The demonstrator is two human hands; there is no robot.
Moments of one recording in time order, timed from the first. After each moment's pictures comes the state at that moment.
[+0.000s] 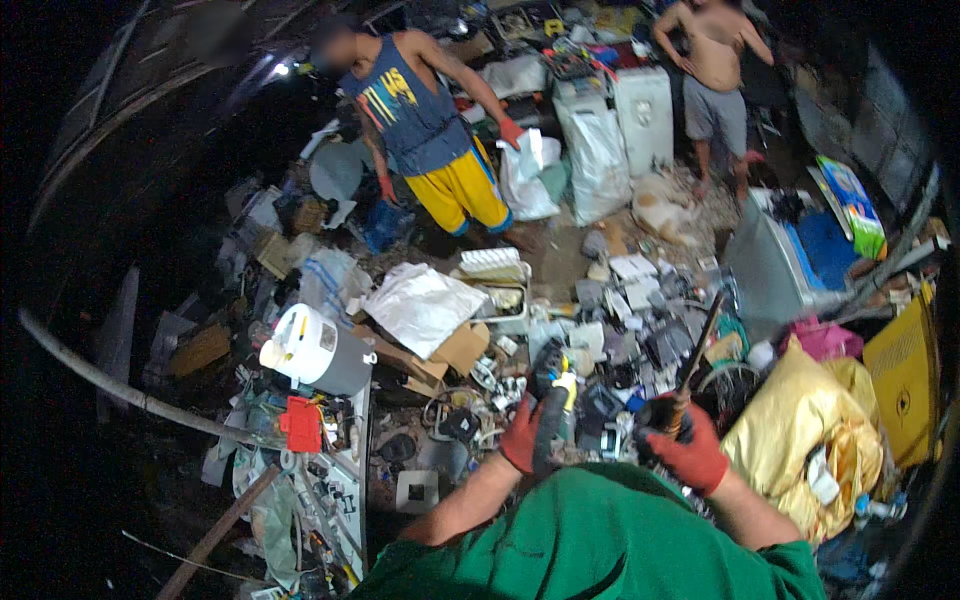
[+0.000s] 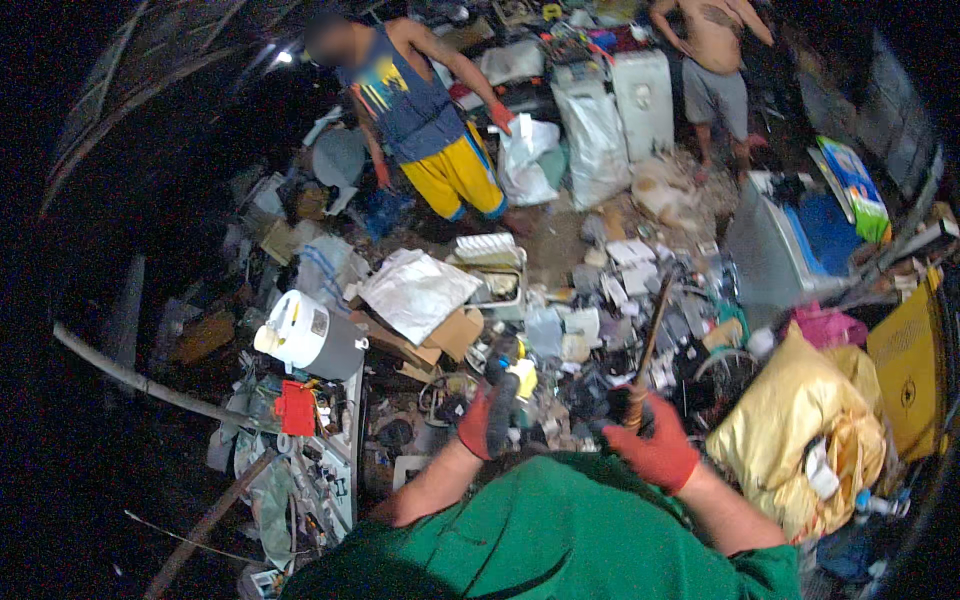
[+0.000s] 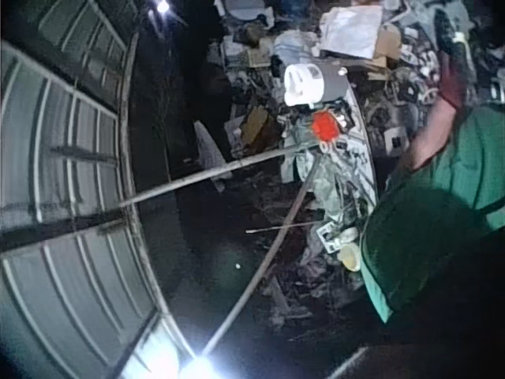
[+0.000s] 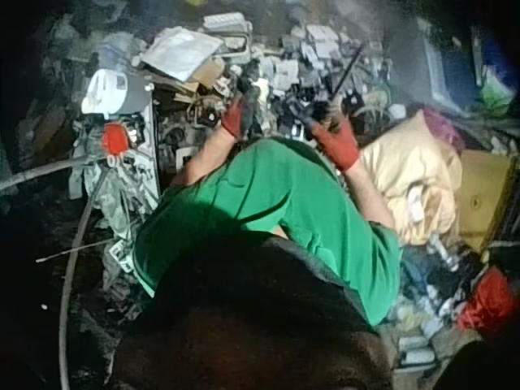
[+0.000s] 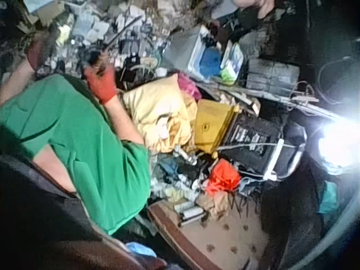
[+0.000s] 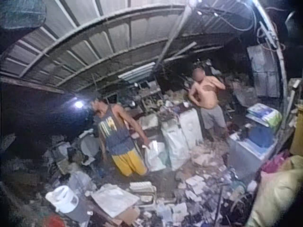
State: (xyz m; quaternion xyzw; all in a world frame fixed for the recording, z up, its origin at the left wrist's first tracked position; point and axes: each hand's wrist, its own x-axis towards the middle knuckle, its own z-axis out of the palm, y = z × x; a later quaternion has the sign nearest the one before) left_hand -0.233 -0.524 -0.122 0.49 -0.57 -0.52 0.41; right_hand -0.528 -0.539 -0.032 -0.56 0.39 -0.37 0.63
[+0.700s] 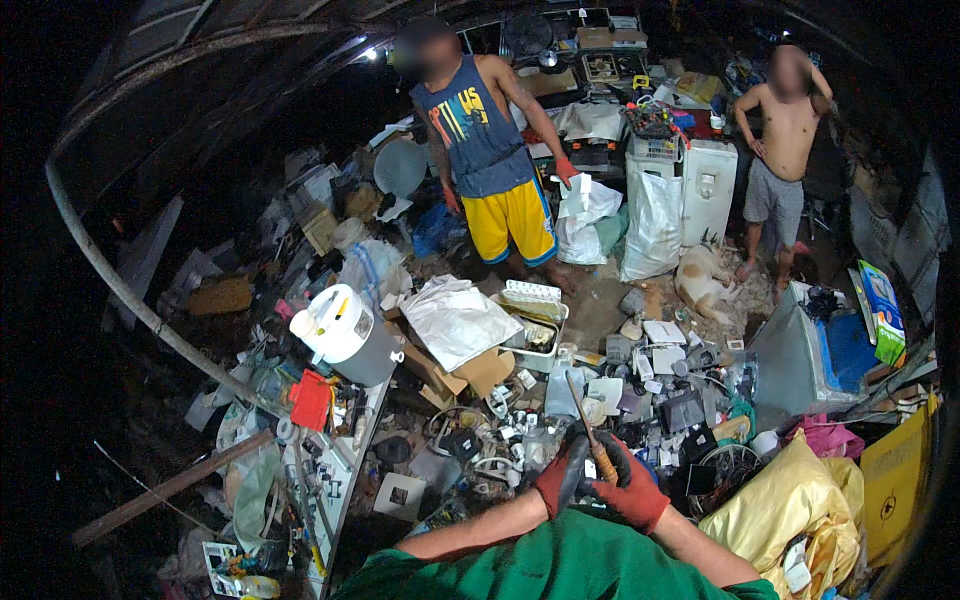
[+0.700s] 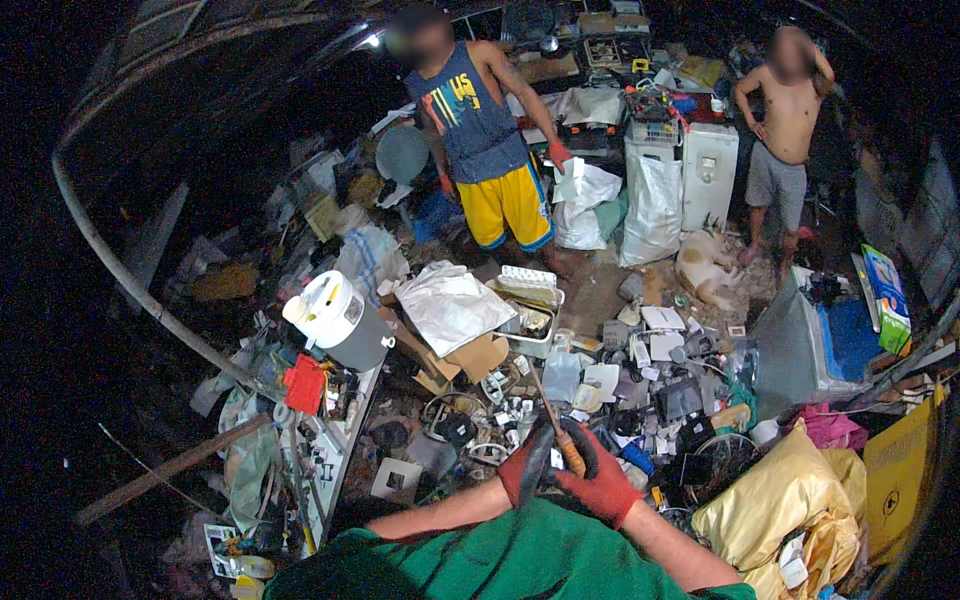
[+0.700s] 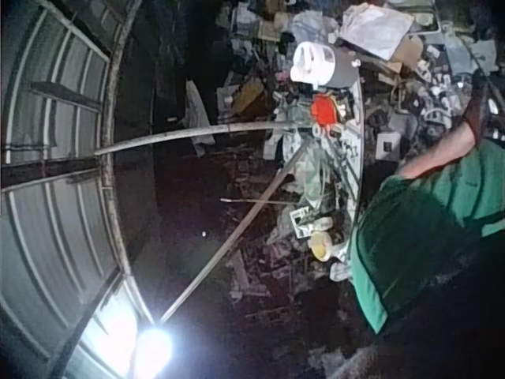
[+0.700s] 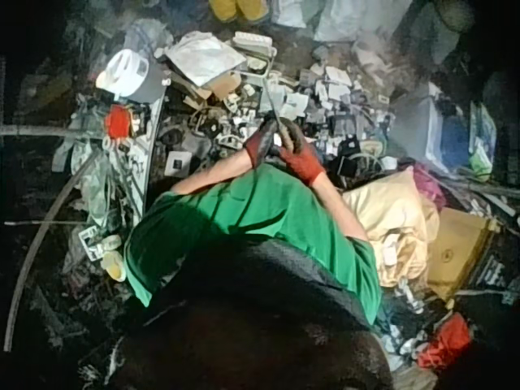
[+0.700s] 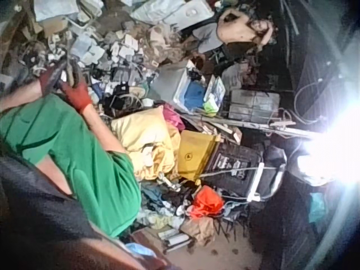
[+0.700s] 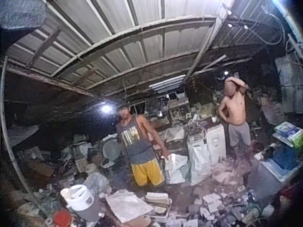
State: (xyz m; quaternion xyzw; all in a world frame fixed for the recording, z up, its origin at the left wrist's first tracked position) left_hand -0.272 -0.514 -0.139 0.50 -0.60 -0.34 0.52; right_hand -0.445 -0.554 -0.088 -0.64 0.24 -0.32 0.65
